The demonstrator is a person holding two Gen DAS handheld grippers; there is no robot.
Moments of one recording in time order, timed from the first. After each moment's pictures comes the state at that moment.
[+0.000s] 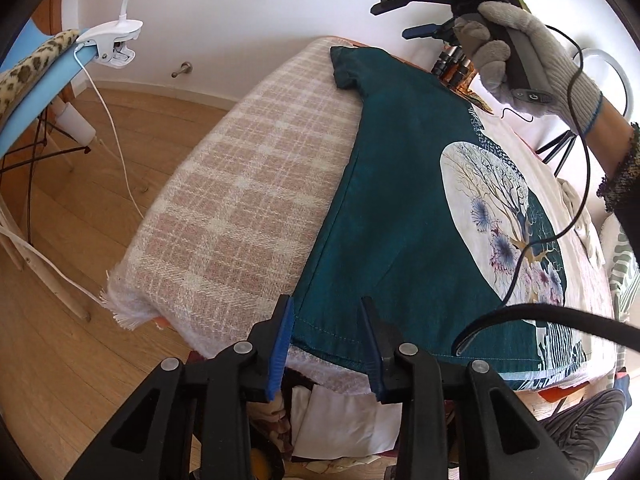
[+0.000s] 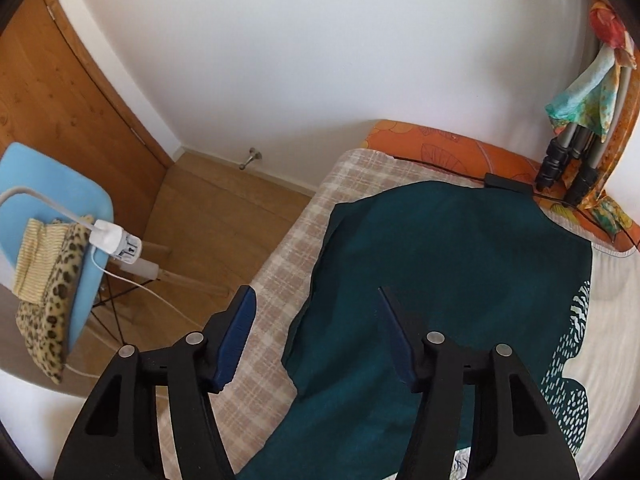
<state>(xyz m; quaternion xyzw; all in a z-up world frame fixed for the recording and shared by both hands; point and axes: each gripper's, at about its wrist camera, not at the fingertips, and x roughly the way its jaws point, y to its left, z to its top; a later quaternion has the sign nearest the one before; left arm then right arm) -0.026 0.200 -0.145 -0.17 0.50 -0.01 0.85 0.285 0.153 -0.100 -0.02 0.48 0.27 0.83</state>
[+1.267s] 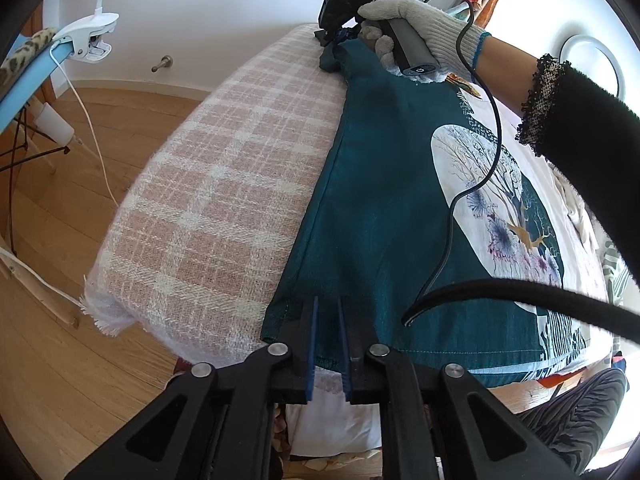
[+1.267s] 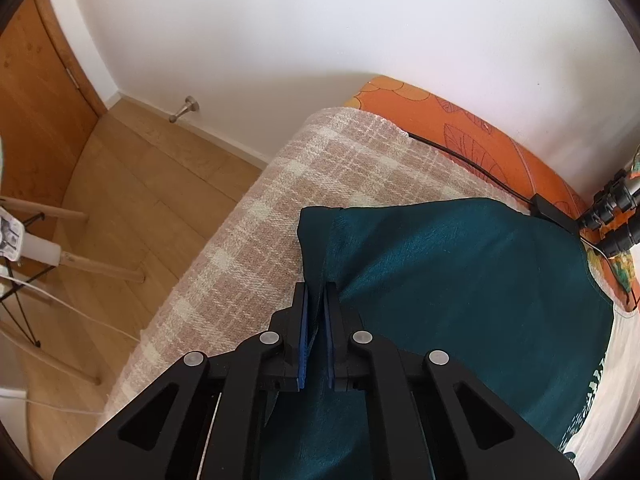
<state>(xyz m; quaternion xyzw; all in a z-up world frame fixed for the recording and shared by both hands) -0.018 0.196 -0.160 -0.17 0.51 -0.04 0.84 0.349 0.208 -0.168 -0.14 0.50 0.18 0.83</state>
